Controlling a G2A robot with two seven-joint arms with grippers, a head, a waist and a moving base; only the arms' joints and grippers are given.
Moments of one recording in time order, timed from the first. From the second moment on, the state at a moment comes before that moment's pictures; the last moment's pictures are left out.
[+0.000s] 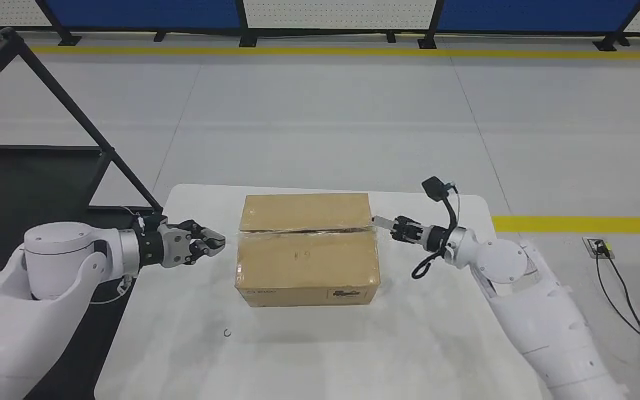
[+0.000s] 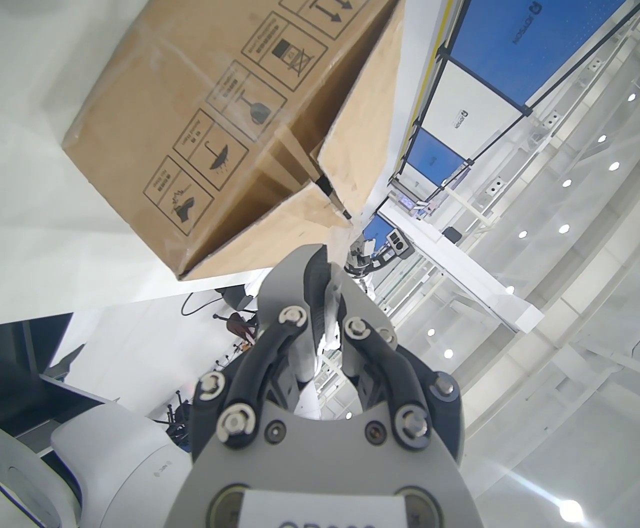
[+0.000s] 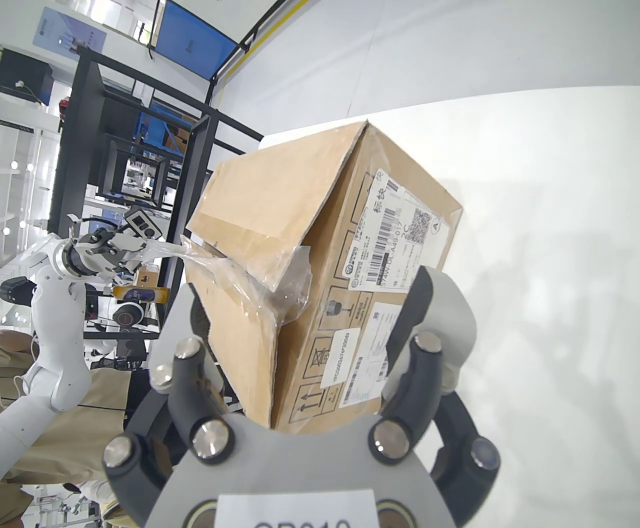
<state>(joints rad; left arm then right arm) 0.64 -0.69 -1.12 -1.44 -0.88 0.77 -0.77 -0.61 -1.13 1.12 -1.19 -0.09 -0.22 0.75</state>
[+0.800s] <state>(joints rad) 0.63 -0.70 -1.12 -1.41 -0.85 0.75 -0.78 -0.43 -1.21 0.90 -1.17 0.07 -0.29 0.87</state>
